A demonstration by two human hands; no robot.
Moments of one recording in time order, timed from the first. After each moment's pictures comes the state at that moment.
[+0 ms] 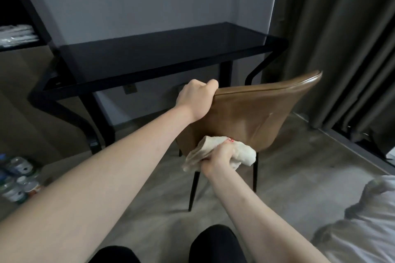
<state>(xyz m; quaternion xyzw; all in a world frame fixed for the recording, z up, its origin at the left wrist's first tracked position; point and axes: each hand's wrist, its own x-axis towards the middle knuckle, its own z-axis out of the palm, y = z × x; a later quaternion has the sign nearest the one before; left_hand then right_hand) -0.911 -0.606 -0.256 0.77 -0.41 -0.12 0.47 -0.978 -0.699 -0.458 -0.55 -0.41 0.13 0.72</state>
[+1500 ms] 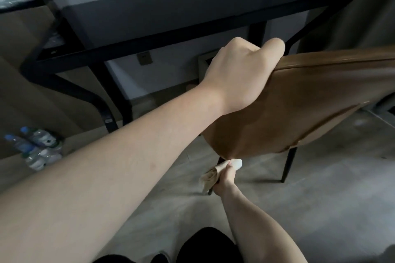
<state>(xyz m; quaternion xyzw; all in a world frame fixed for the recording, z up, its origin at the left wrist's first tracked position) -0.888 -0.620 -0.267 0.69 -0.47 -0.19 0.51 -0.896 -0.644 -0.625 -0.17 0.53 -0.16 0.81</state>
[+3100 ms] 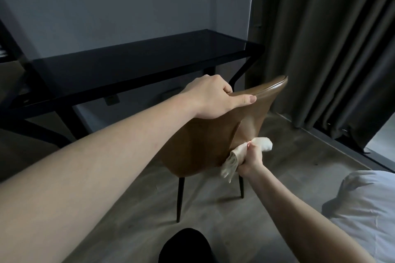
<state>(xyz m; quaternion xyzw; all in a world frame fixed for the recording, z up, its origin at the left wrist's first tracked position) -0.961 -0.667 -0.217 0.76 -0.62 -0.03 0.21 -1.064 -0.784 -0.452 -0.22 0.52 -0.36 0.75</state>
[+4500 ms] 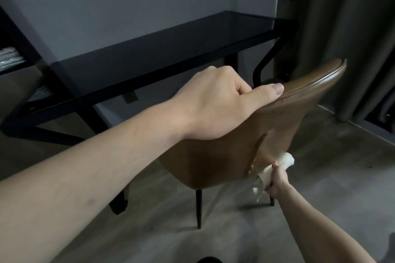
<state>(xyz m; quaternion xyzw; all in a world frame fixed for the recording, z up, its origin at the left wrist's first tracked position) -0.956 -0.669 -0.219 0.73 -0.64 -0.07 0.25 -1.038 -0.863 -0.599 -0.22 0.53 -0.23 0.78</state>
